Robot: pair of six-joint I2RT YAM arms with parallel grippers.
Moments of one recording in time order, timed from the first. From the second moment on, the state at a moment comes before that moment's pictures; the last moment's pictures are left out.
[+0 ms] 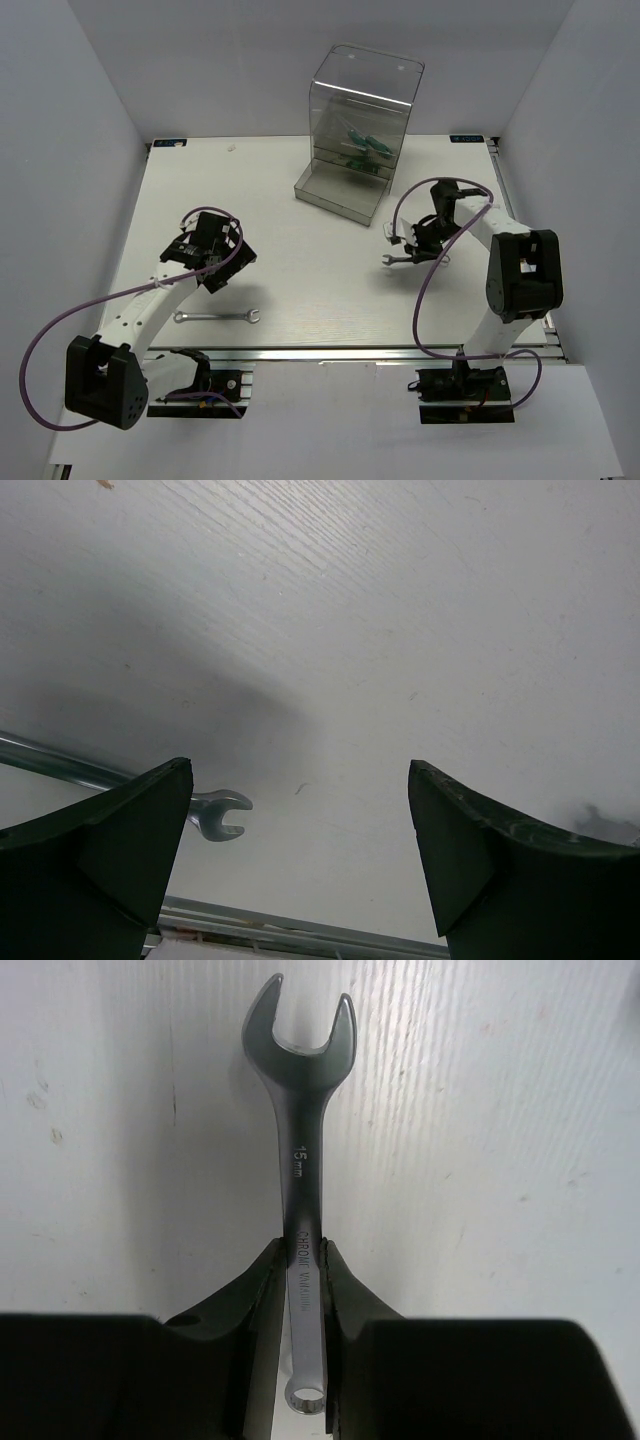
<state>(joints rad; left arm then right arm) -0.30 1.14 0.81 -0.70 -0.15 -0.92 0.14 1.74 1.17 -0.94 -0.51 -1.59</state>
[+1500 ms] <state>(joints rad) -0.27 1.15 0.72 -0.91 -0.26 -1.27 0.50 2.31 2.06 -0.67 -0.23 -0.66</state>
